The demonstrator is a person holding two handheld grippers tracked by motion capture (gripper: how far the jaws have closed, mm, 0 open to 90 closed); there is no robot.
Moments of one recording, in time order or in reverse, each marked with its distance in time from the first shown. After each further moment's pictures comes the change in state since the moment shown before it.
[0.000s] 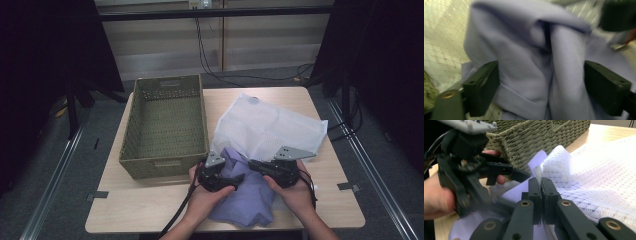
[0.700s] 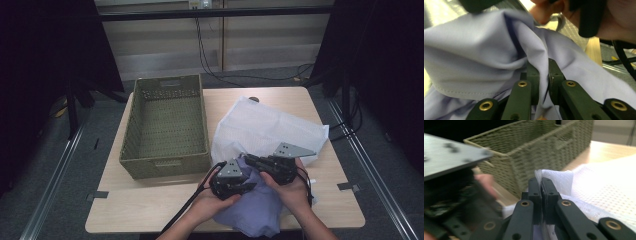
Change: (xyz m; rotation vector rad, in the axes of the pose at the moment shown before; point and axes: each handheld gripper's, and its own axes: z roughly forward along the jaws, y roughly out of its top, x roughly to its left) left arm -0.030 0.016 -0.005 0.020 -0.356 0.253; right arm 0.007 0.013 0.002 -0.096 0.010 -0.018
